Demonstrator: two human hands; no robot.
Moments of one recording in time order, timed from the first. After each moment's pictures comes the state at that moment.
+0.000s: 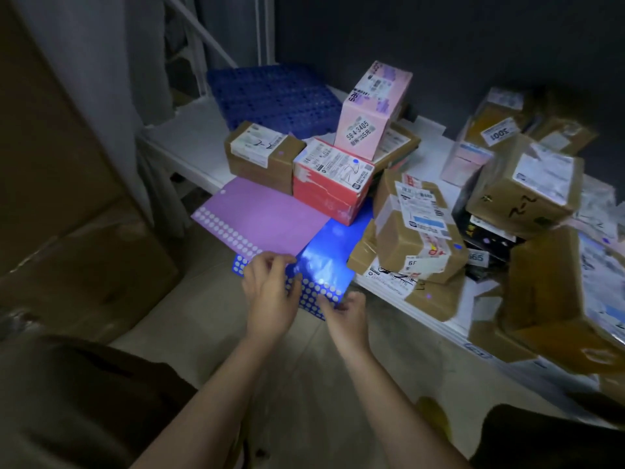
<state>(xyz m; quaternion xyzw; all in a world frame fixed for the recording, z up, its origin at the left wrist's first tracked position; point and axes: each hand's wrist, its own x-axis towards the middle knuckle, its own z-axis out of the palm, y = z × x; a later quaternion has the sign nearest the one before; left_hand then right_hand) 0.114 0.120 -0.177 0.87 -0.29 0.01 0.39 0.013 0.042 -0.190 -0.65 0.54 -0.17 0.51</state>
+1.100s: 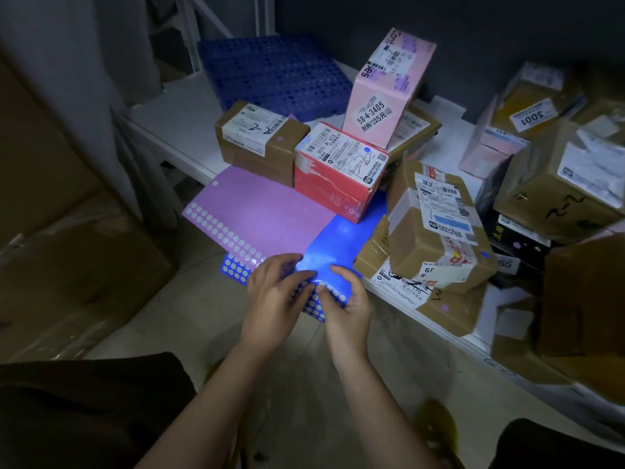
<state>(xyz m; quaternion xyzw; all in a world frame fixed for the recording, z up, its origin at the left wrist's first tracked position) 0.133 0.114 -0.205 0.81 -0.43 0.04 0.39 0.042 0.042 -0.180 -0.55 0.42 -0.35 0.63</state>
